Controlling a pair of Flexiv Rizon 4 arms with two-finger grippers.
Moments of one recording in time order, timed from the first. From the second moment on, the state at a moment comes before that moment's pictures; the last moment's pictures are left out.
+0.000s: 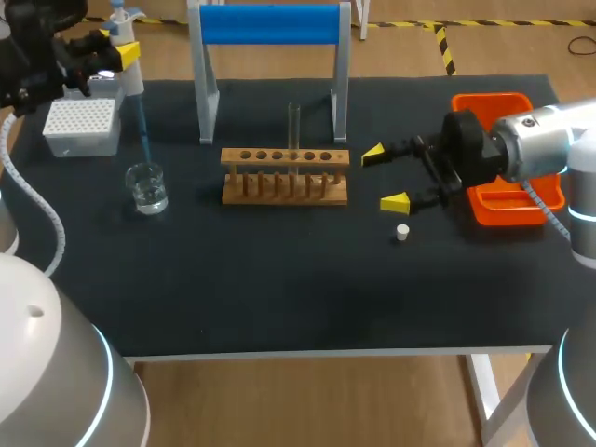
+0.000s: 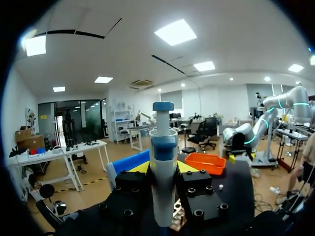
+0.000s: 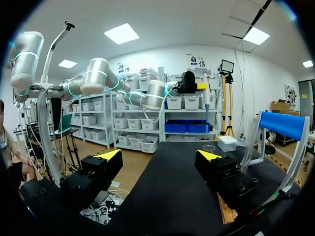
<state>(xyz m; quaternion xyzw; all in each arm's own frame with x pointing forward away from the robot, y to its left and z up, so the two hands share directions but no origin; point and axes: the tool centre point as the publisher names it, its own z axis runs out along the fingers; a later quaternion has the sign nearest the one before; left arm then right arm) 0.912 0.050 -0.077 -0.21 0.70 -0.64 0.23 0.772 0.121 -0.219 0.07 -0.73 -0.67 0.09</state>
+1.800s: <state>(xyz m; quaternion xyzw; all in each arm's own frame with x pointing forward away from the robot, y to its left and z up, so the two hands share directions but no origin) 0.918 0.064 -0.082 -0.22 0.69 -0.64 0.25 0.775 0.161 -0.220 0.07 -0.76 -0.64 0.08</state>
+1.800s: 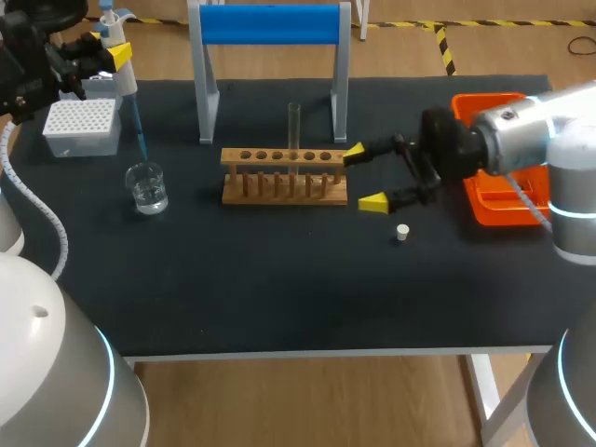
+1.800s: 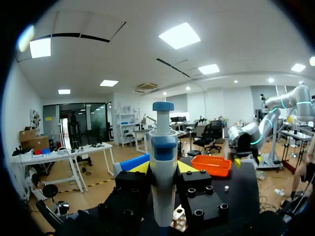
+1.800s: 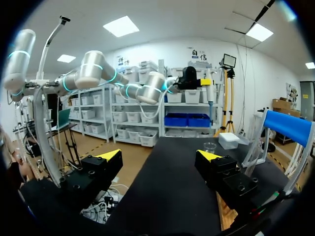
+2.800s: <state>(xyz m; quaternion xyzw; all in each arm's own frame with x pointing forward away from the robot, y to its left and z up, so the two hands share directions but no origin) 0.918 0.064 -0.081 -0.22 0.69 -0.64 0.25 0.807 0.318 -0.258 -0.04 -0.83 -0.56 0.01</state>
